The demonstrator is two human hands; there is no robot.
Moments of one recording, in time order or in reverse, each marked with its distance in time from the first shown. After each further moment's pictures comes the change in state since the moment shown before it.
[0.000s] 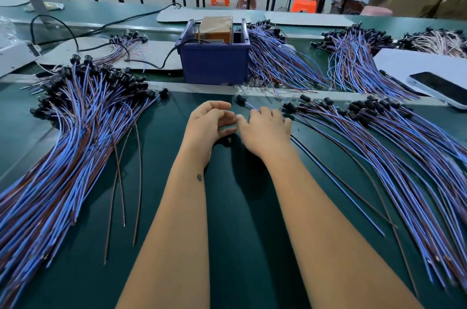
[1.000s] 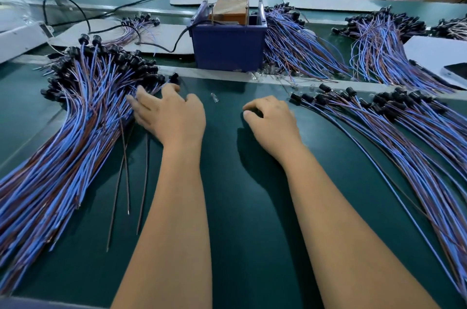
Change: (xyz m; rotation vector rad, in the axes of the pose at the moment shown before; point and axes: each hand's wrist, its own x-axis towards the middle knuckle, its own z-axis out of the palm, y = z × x) left_hand 0.004 0.005 -0.039 1.002 0.693 0.105; right_hand 0.000 0.007 0.016 0.449 0.136 -0.221
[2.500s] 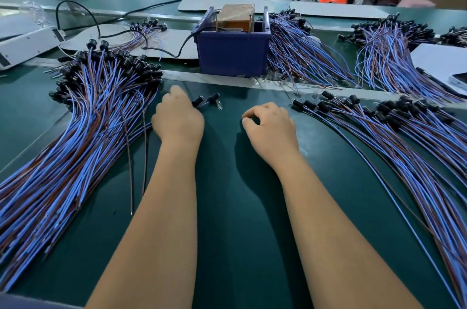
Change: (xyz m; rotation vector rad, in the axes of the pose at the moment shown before) left_hand 0.016 0.000 0.003 0.271 -0.129 0.177; right_hand -0.004 -0.004 0.002 -0.021 0.001 0.003
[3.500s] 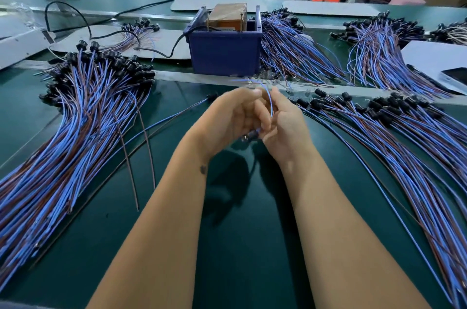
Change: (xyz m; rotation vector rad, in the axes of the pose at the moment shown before) left_hand -0.046 0.056 -0.018 -1.274 -1.030 0.318; right_hand 0.005 -0.004 -0.020 1.581 -0.013 0.387
